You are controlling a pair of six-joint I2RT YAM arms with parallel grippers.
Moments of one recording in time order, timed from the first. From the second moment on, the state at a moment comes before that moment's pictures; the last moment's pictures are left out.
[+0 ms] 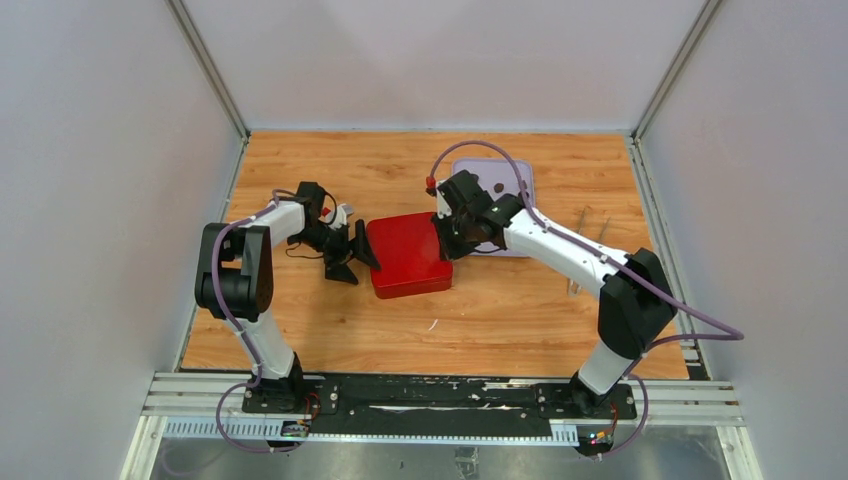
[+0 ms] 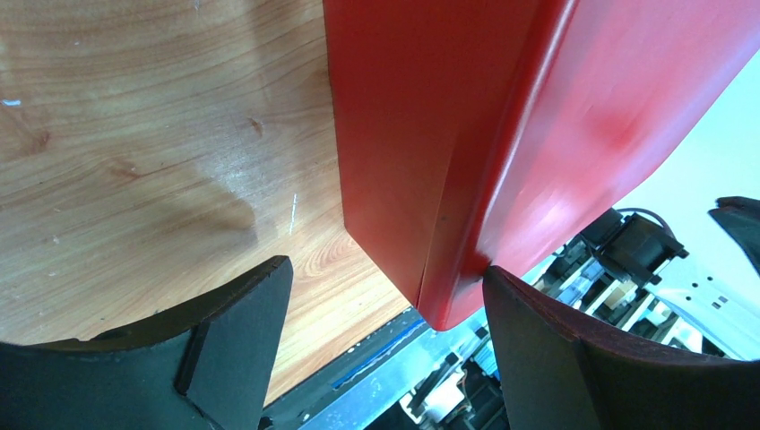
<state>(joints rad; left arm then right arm) -0.07 1.78 1.07 -0.76 0.69 -0.26 0.74 1.65 1.35 -0.65 -0.11 0.25</state>
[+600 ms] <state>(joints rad) -0.07 1.78 1.08 -0.77 0.68 -0.26 0.75 1.72 1.29 -0.61 -0.11 0.25</state>
